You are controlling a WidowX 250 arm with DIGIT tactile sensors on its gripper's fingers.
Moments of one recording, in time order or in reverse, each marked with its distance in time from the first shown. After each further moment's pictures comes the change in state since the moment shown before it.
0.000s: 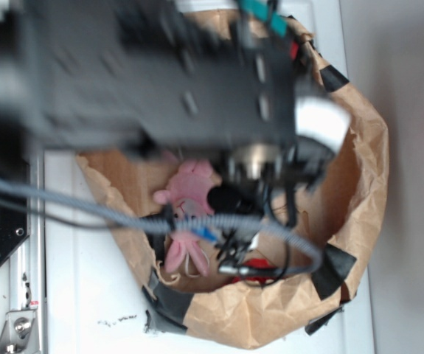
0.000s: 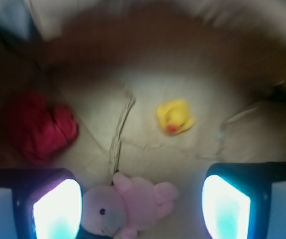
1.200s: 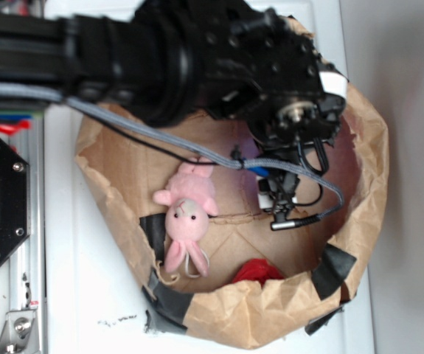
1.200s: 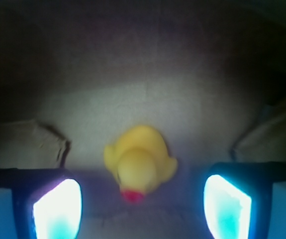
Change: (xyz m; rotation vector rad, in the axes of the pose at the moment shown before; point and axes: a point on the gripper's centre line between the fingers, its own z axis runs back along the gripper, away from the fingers) arm 0.031 0.041 -0.062 -0.040 -0.065 0.281
